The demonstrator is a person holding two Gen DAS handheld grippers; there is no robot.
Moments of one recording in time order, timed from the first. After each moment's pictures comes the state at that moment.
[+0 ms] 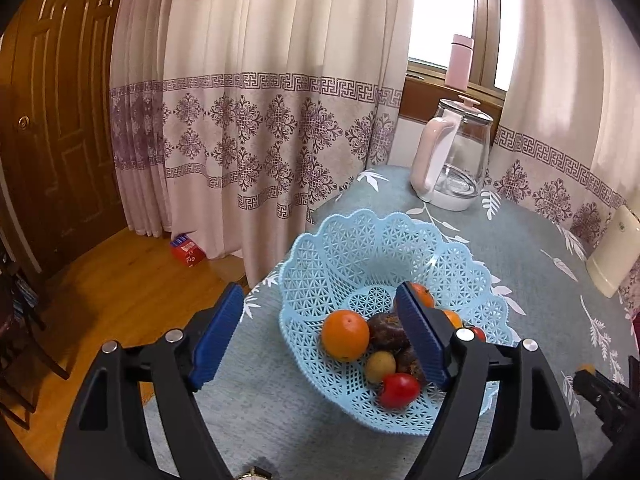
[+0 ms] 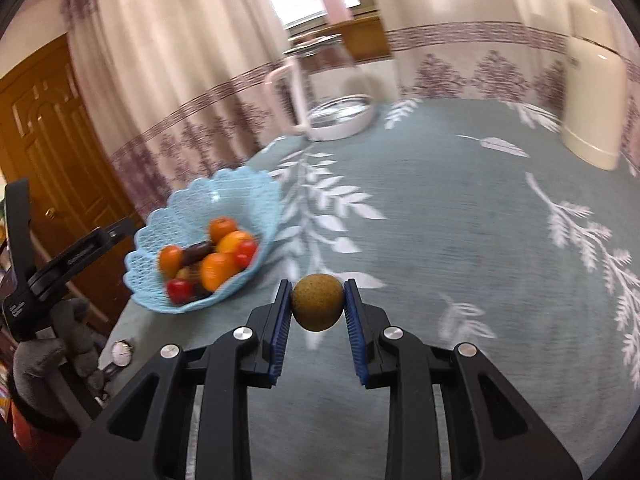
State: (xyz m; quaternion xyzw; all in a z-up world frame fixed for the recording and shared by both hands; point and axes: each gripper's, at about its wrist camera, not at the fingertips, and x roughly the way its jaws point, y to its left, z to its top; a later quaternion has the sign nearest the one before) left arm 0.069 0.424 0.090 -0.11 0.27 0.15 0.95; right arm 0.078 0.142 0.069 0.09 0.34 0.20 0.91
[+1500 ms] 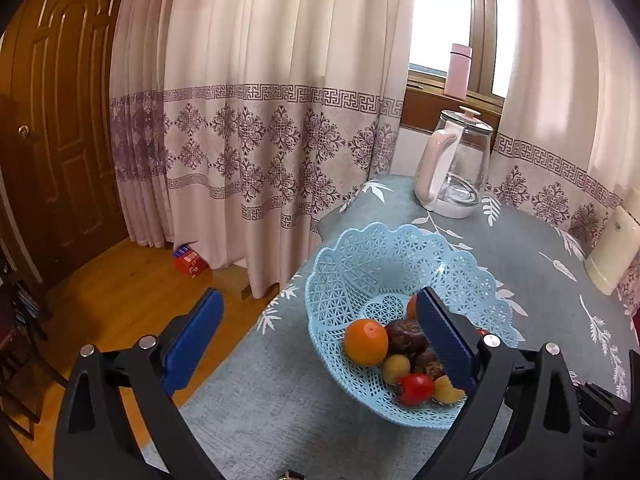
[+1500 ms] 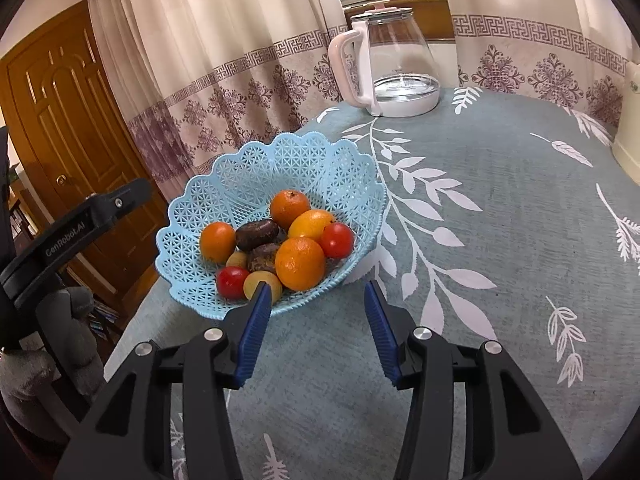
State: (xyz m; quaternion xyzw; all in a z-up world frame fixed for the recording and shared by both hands) left arm 0.058 0.437 0.099 -0.09 0.25 0.15 0.95; right arm 0.083 0.223 0.065 0.06 0.37 0.23 0.90
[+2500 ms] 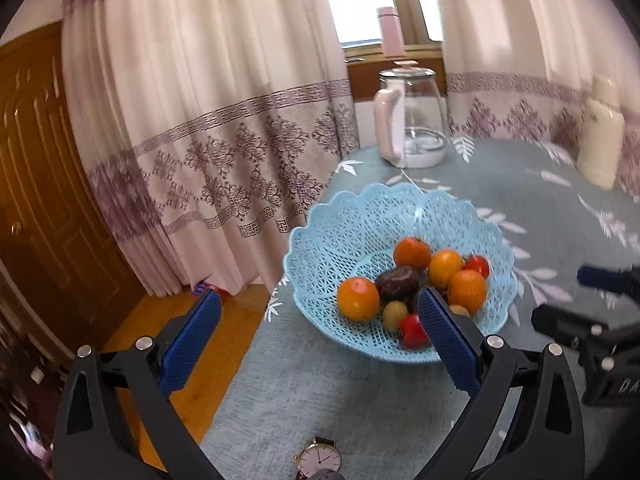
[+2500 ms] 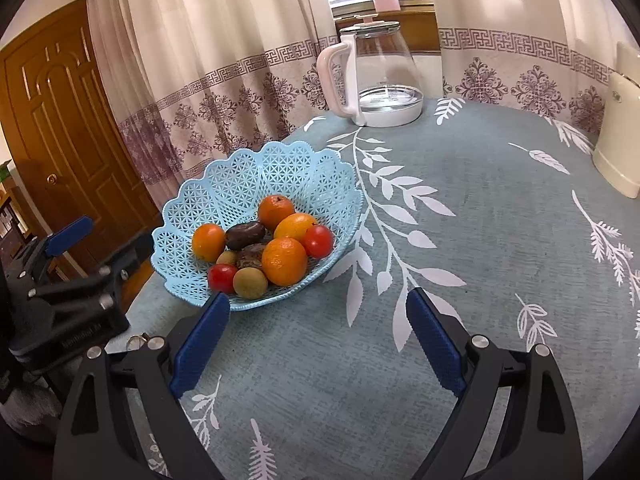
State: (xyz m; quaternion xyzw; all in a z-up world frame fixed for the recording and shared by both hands) left arm 0.039 0.390 0.091 0.08 0.28 0.11 0.95; right arm 0.066 0.211 0.075 0.04 0.36 0.20 0.91
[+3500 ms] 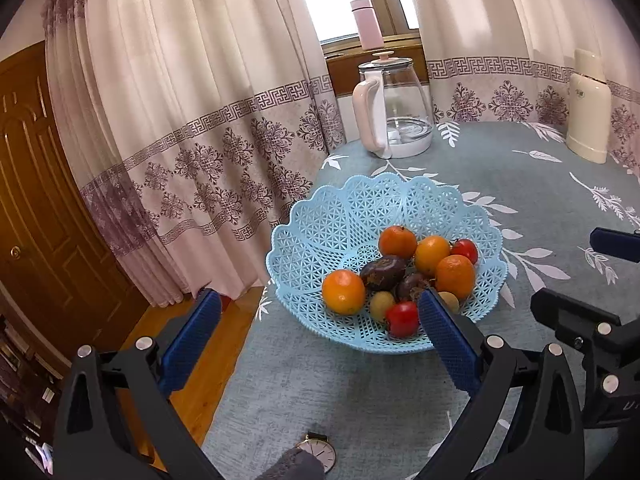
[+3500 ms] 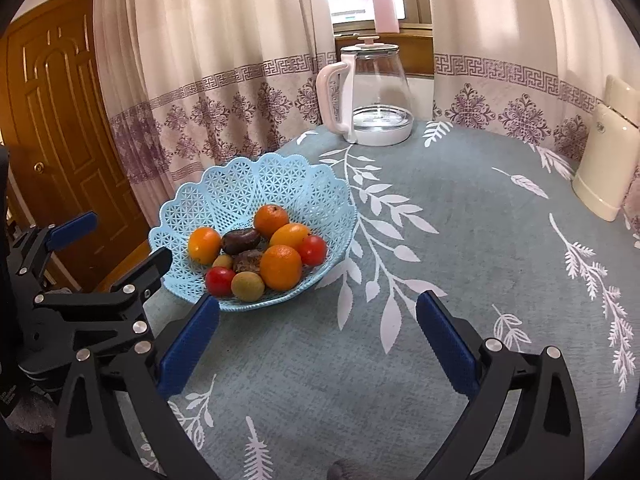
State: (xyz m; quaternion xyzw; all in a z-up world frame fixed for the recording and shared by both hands) left arm 0.039 0.376 0.088 0.10 0.28 0.10 0.95; right arm 0.049 0.215 0.087 0.00 0.33 0.17 0.93
